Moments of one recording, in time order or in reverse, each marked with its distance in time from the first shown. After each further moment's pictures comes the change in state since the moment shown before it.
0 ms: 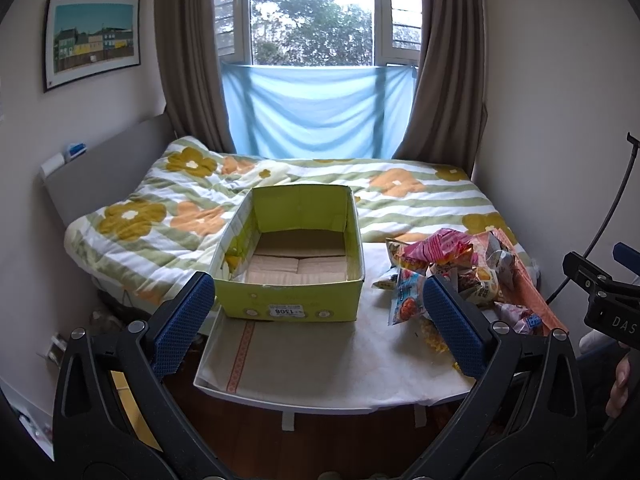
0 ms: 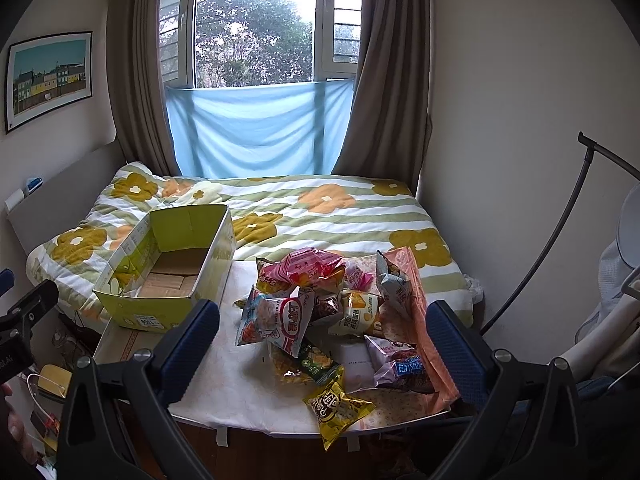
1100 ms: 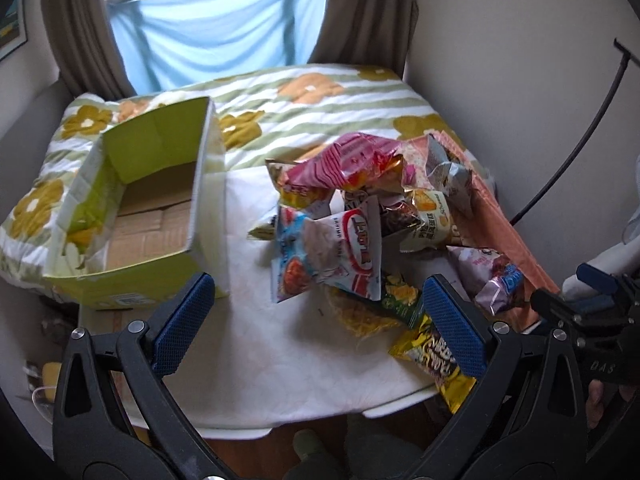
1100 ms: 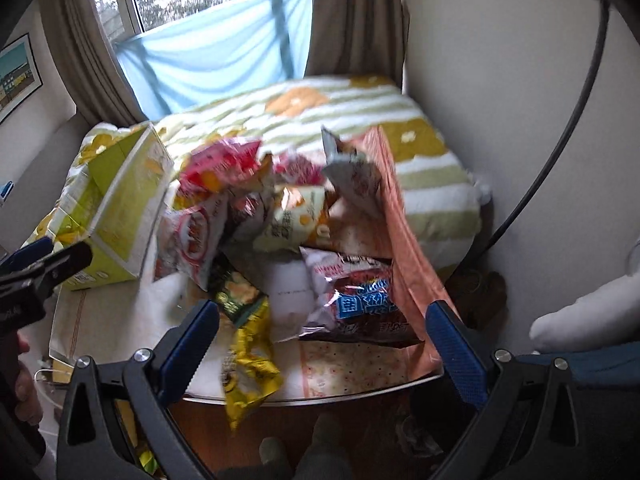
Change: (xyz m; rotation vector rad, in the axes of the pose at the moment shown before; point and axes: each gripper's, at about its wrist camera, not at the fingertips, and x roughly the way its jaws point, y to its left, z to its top) left arm 0.173 -0.149 -0.027 0.177 0.354 -0.225; right arm 0.141 -0.121 -0.072 0.151 0.356 0.053
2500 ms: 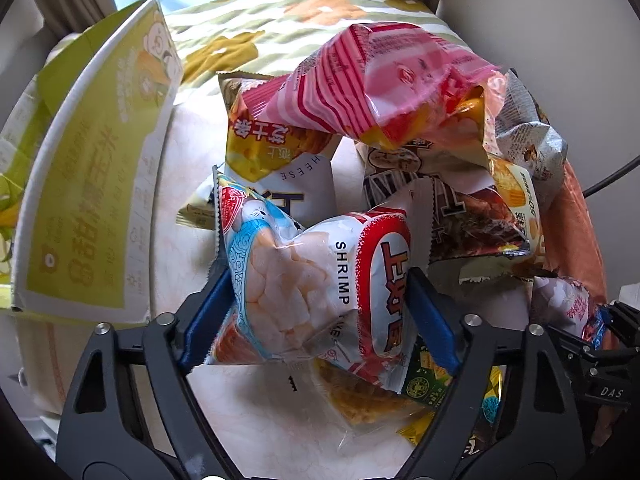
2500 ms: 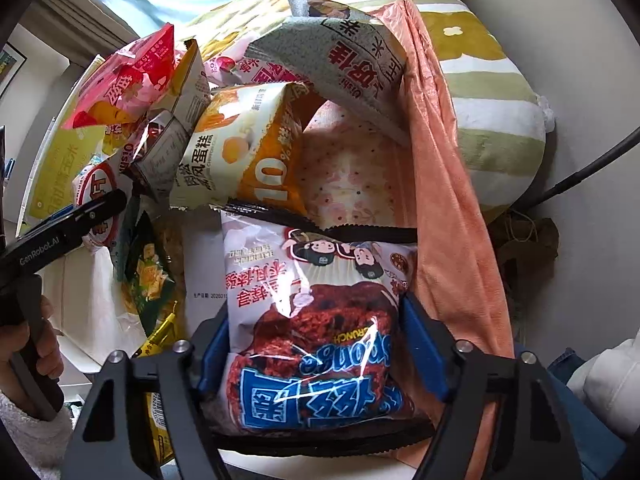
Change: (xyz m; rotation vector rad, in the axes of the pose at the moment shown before) left arm 0.171 0.003 0.028 -0.082 0.251 0.026; right arm 0.153 -0.060 0.029 -0.019 0.373 0.131
